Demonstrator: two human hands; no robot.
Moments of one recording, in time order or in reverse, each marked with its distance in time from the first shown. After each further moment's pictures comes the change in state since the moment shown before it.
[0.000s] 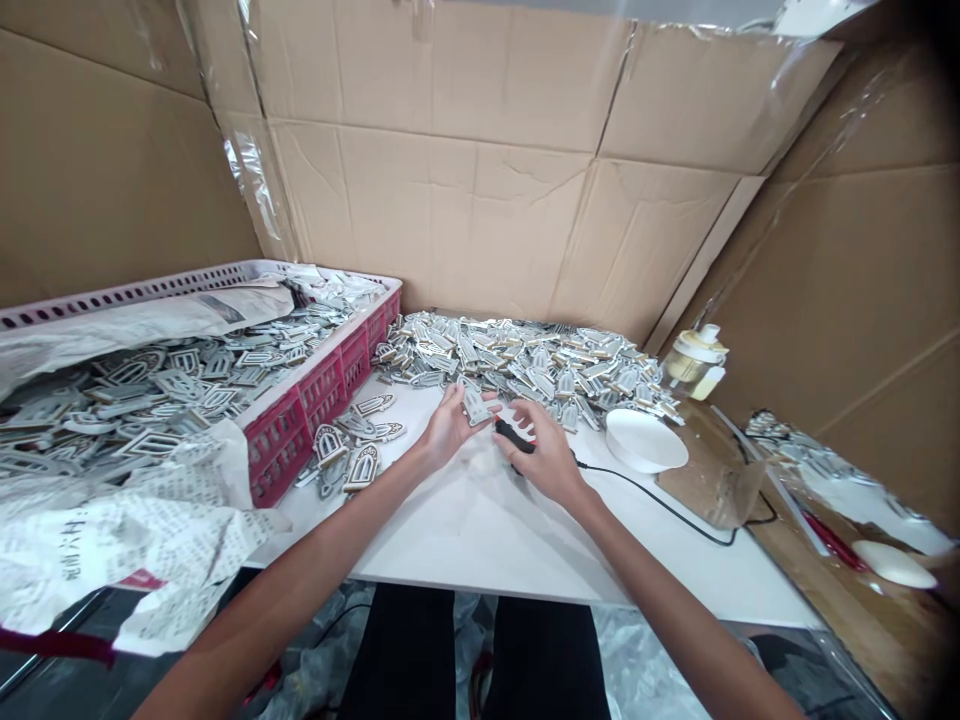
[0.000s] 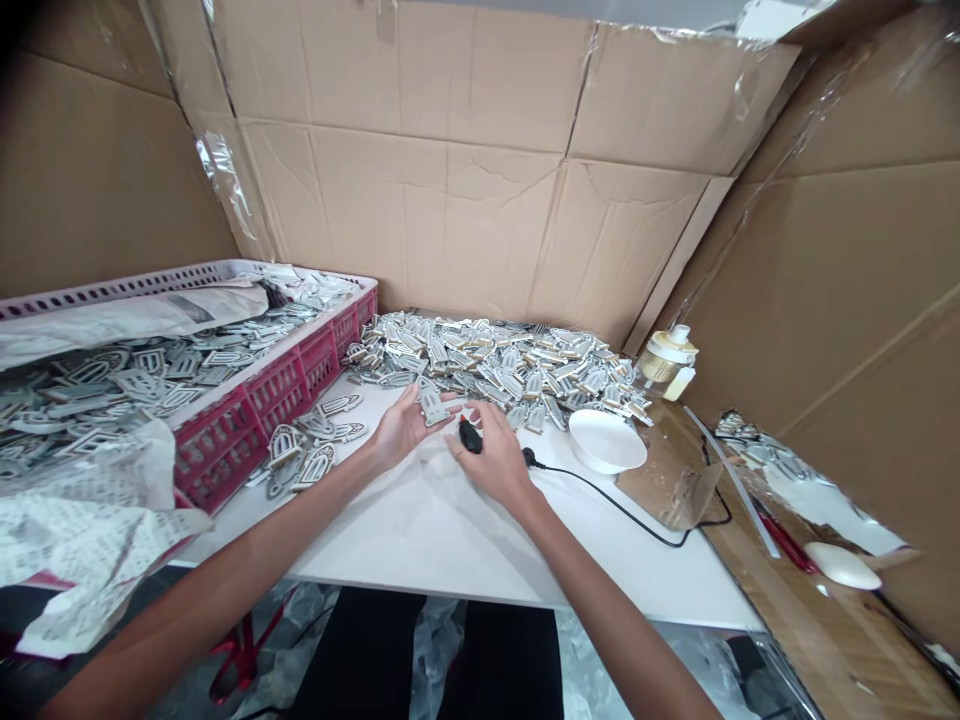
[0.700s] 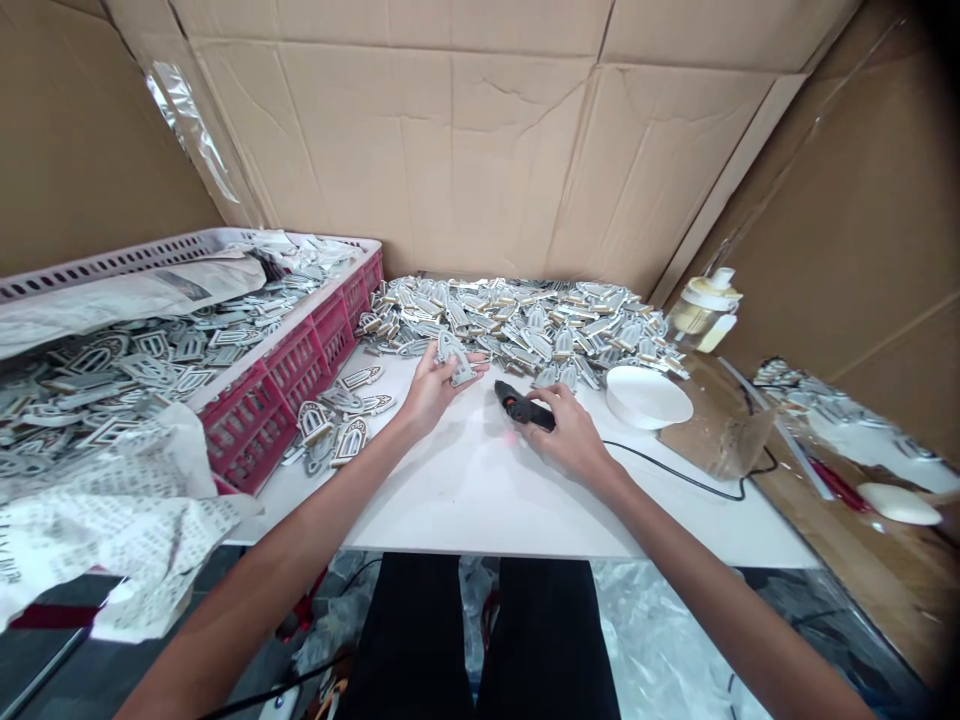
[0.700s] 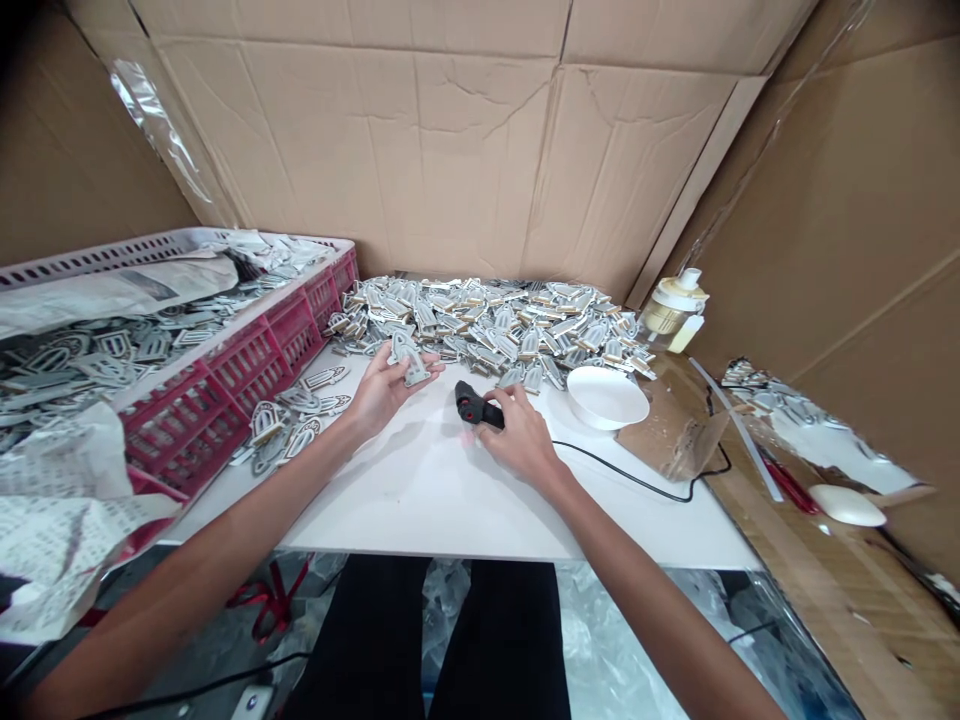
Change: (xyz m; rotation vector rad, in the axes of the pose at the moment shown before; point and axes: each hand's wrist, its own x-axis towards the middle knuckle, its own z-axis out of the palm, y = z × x) left_hand 0.001 0.006 -0.001 0.169 0.026 0.124; right_hand -0.025 0.037 -0.014 -0.263 -0.144 0.226
